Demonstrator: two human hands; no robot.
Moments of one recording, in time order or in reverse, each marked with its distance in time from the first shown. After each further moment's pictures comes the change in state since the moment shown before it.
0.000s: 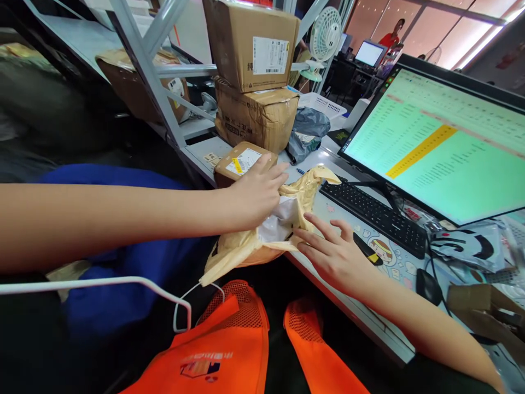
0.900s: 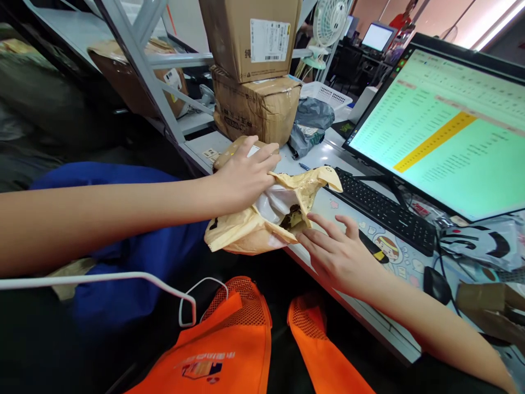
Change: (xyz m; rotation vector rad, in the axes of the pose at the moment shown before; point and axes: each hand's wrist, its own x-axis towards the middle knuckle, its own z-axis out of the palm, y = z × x) left_hand -0.003 -0.027 0.026 0.033 0.096 -0.078; right_hand 0.001 0.001 0.003 0.041 -0.016 0.067
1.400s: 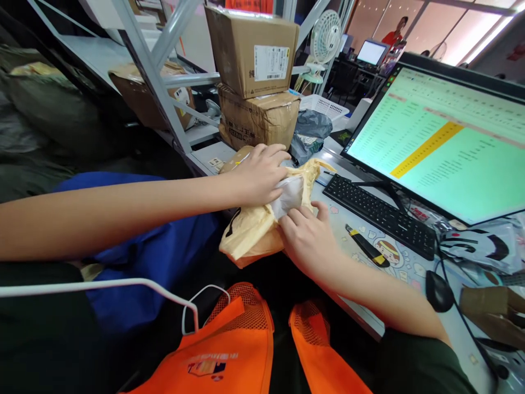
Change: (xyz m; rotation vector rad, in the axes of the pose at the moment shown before) left_hand 0.020 -0.010 -0.004 -0.356 0.150 -0.006; right_hand 0.069 -0.029 0.022 -0.163 0.020 0.207
